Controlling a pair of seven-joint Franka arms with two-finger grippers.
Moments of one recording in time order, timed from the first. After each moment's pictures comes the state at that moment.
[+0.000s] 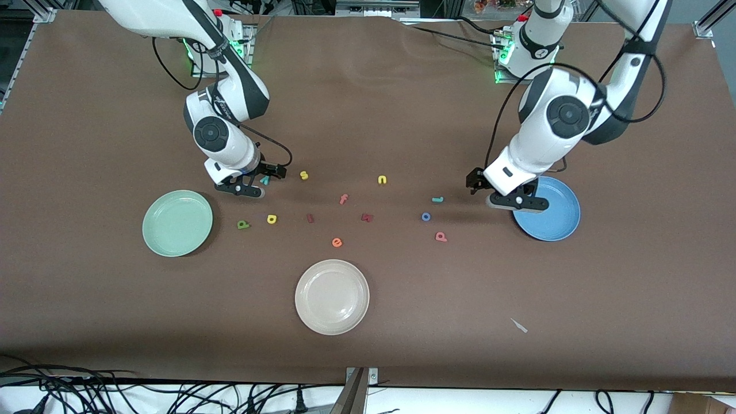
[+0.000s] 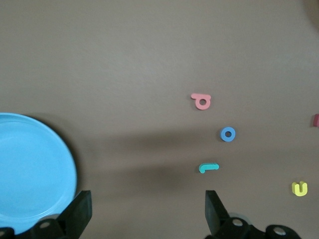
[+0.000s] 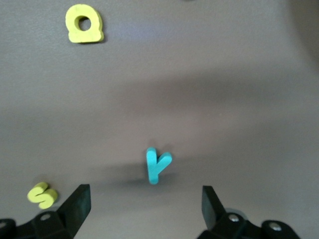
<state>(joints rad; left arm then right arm) -0.09 0.24 -0.29 -2.04 -0.01 2.28 -0.27 0.12 0.36 0.30 -2.26 -0.06 2.46 0.62</state>
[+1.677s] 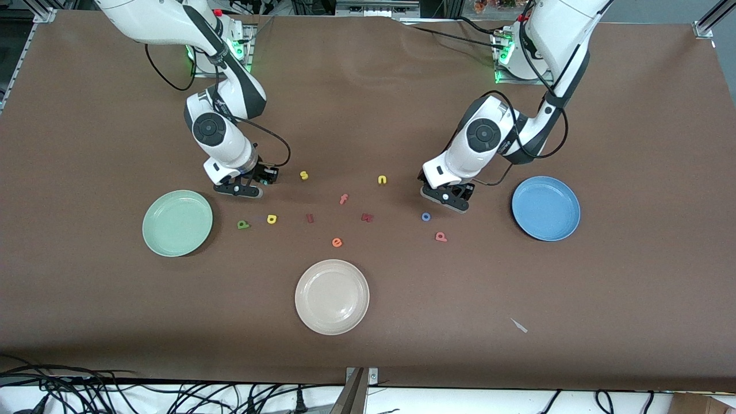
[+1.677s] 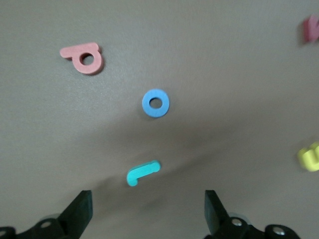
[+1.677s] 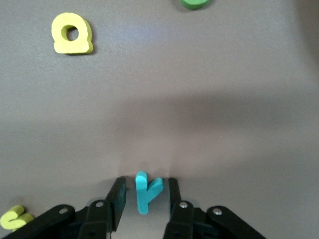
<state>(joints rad) -0.25 0.47 -0.29 -2.12 0.11 2.58 -0.17 0.12 0.38 0.28 -2.33 -0.10 2.65 0.61</state>
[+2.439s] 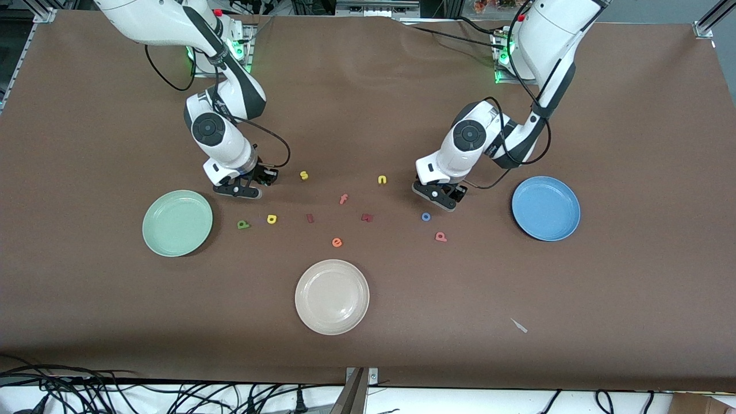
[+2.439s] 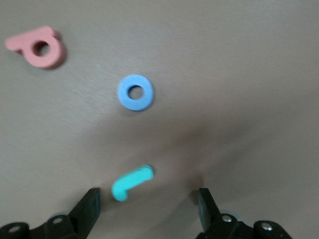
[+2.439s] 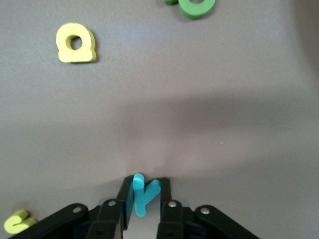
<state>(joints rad) -0.30 0.54 -0.25 -2.12 0.20 2.66 -0.16 0.12 0.38 0.27 -2.31 -0.10 2.63 0.61</state>
